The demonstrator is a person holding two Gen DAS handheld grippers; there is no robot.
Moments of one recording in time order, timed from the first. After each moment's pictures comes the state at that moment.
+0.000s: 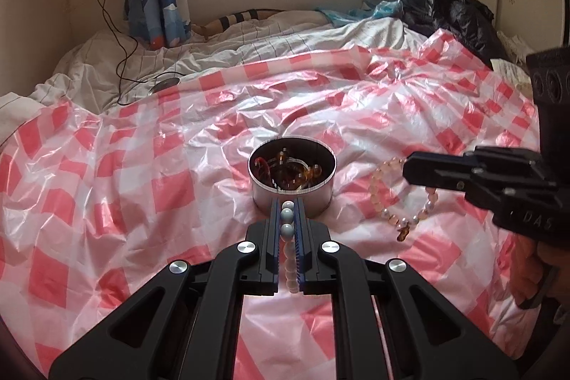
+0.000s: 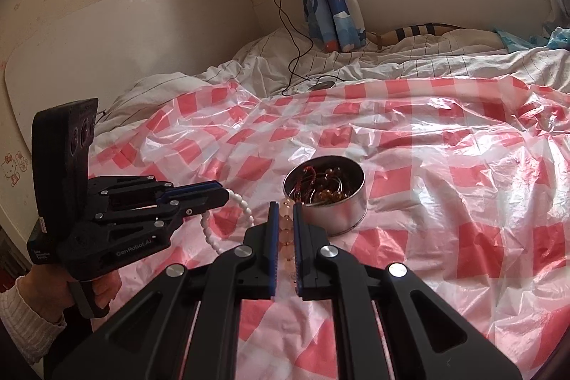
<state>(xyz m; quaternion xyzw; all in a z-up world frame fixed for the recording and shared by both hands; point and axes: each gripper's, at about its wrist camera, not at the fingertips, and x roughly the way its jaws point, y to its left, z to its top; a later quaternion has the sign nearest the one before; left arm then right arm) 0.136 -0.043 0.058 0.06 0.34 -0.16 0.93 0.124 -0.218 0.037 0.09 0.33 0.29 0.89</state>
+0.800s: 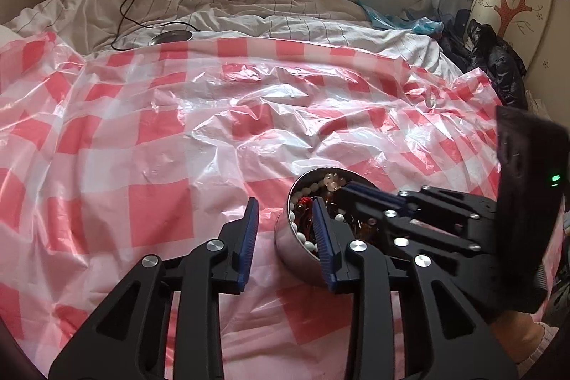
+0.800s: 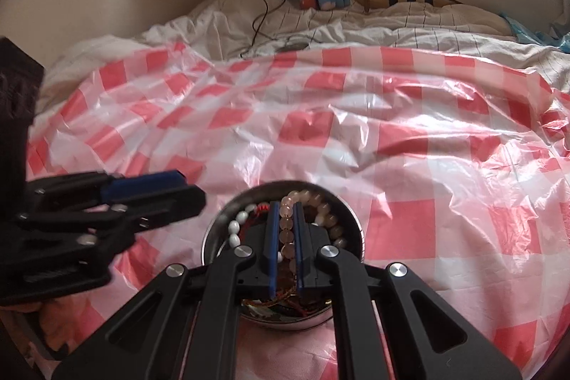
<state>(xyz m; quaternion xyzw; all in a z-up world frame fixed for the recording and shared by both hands) 0.238 -0.008 0.019 -0.06 0.41 -0.14 0.90 0.252 -0.147 -0.030 0.01 0.42 0.24 0.87</state>
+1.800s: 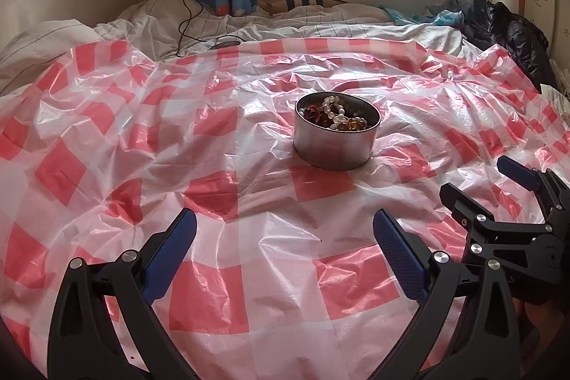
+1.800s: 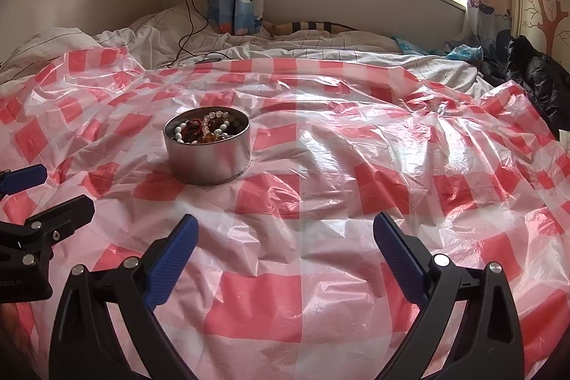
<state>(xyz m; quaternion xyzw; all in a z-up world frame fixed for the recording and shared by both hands) 0.088 -0.037 0.010 0.01 0.36 -0.03 0.93 0.087 -0.207 -0.017 -0.03 0.34 0.04 0.94</state>
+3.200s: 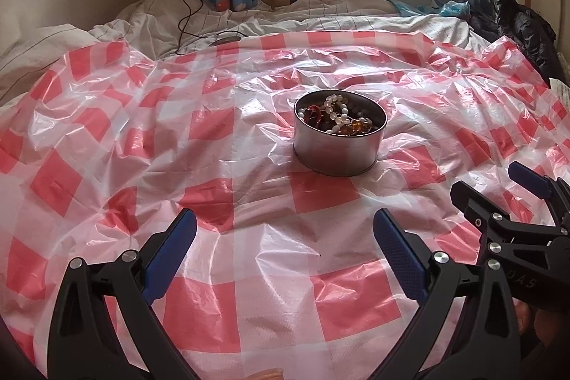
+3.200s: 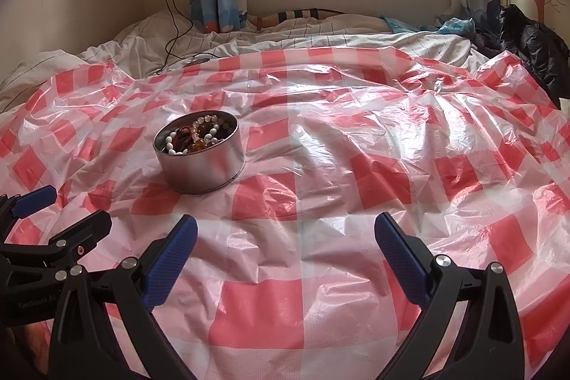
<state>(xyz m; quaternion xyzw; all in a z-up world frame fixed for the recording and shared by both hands) 0.106 -0.050 0.007 0.03 0.37 -0.01 0.93 0.098 -0.214 -0.014 0.02 0.37 0.02 0.93</state>
